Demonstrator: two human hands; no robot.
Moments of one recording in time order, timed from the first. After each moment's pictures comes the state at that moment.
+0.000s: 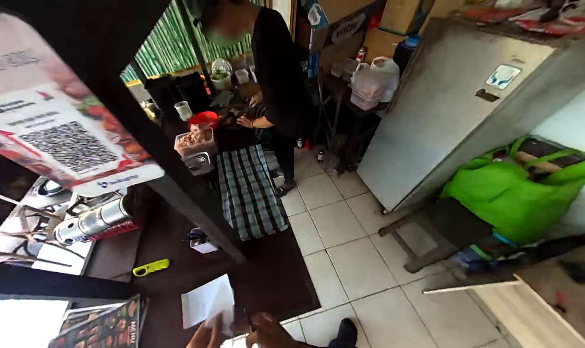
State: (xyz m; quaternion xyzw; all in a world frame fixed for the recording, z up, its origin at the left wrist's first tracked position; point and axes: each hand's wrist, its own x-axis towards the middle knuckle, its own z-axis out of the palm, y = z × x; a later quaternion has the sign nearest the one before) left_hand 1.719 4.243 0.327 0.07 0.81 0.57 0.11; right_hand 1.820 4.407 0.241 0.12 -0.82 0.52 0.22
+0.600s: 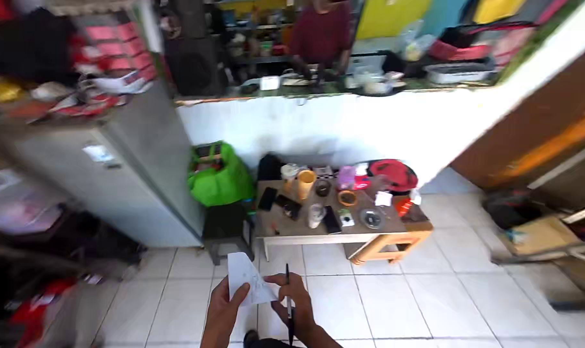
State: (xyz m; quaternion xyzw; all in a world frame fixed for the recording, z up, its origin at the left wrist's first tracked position) left_hand 2.117 4.850 0.386 0.51 0.42 0.38 0.65; right_hand 2.293 4.776 0.291 -0.51 -0.59 0.08 0.62
